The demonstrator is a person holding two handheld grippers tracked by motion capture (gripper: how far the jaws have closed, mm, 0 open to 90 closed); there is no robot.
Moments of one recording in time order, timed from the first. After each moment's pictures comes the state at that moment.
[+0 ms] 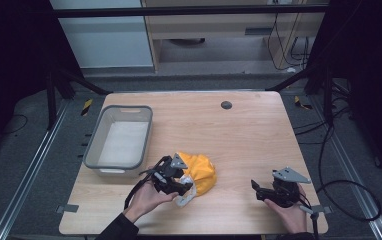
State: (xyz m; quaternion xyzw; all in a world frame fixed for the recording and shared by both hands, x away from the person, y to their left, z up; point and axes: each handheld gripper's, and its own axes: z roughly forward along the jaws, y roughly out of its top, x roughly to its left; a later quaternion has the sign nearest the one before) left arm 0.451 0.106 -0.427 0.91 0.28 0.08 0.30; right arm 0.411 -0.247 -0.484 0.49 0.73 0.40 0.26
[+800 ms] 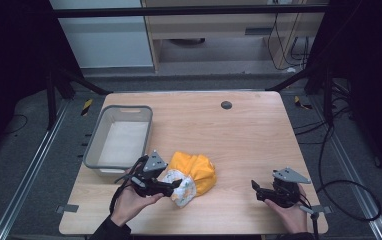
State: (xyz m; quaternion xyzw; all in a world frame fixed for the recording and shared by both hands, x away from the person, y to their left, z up) left arm 0.430 0.152 -0.401 0.85 0.31 0.14 0.39; right arm 0.411 -0.247 -0.485 0.49 0.73 0.39 0.26
